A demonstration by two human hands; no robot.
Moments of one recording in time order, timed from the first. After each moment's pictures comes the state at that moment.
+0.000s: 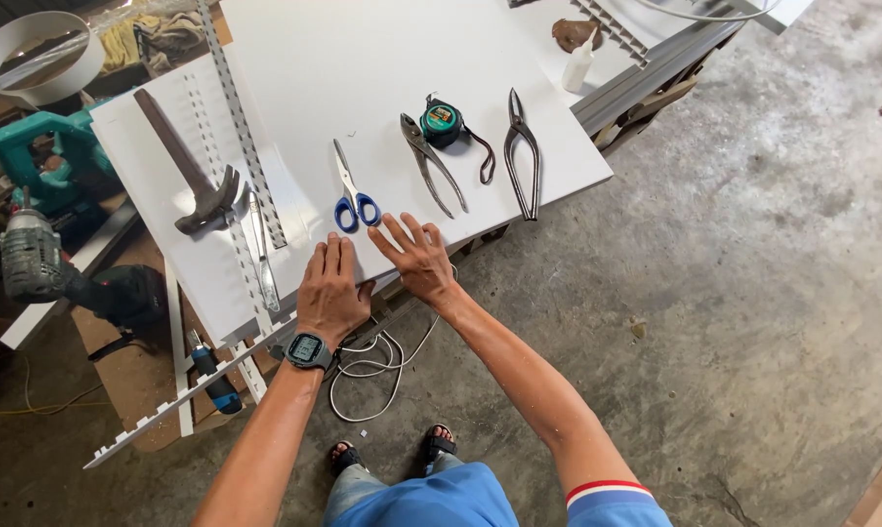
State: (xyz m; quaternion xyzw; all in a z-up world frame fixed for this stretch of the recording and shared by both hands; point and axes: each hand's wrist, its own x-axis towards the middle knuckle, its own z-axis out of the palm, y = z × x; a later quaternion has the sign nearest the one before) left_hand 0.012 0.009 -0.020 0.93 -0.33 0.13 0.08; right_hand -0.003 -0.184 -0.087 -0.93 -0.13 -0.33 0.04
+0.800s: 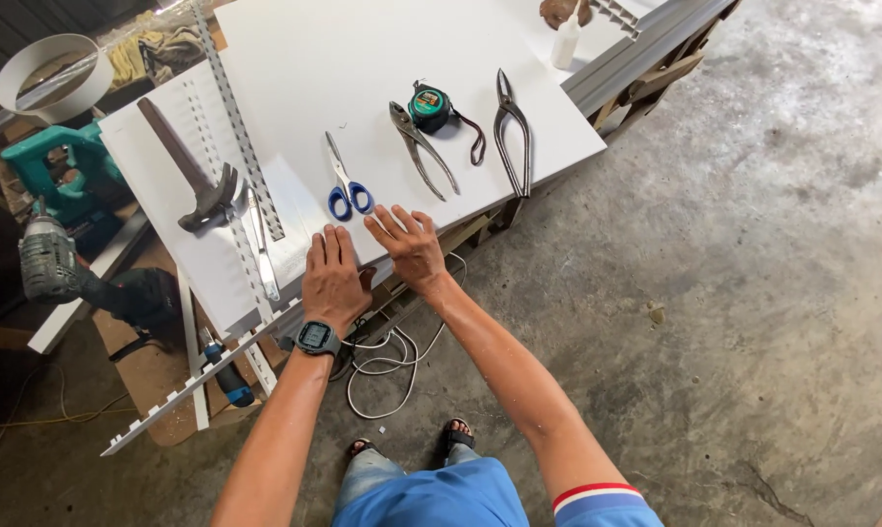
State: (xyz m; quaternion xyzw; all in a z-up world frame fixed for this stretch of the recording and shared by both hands) left_hand -0.002 -0.002 -0.023 0.94 -0.30 0.13 0.04; right_hand -0.010 -0.172 -0.092 -0.93 -0.09 -0.35 0.10
